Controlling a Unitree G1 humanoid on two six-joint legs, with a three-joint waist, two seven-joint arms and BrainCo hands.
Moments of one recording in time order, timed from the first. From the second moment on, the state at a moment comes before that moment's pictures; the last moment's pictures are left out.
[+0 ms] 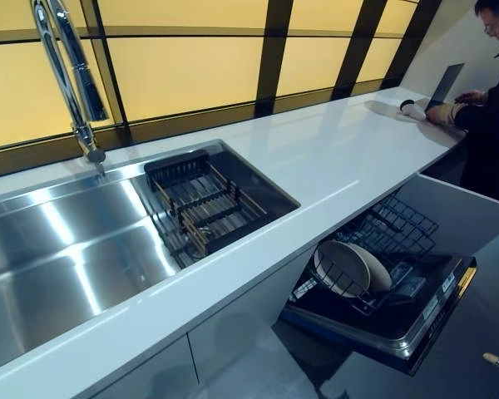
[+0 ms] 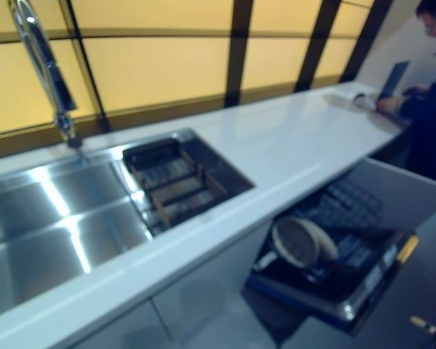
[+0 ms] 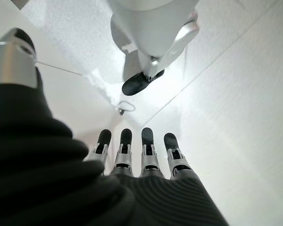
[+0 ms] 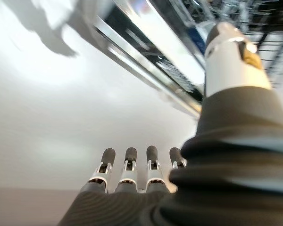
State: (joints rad) left arm -0.03 0.40 -0.15 1.26 -0.12 0.17 -0.09; right arm -0.06 -0.83 -0.31 1.08 0.41 0.42 0.20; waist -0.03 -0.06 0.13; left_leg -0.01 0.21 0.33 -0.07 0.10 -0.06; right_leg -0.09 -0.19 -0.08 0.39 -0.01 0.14
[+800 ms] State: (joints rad) left arm -0.04 0.37 -0.06 1.28 -0.35 0.16 -0.09; right arm -0.08 -0.67 -0.27 1.12 0.58 0.35 0.19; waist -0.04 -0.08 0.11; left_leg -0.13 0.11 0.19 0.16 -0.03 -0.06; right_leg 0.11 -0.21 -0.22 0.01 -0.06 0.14
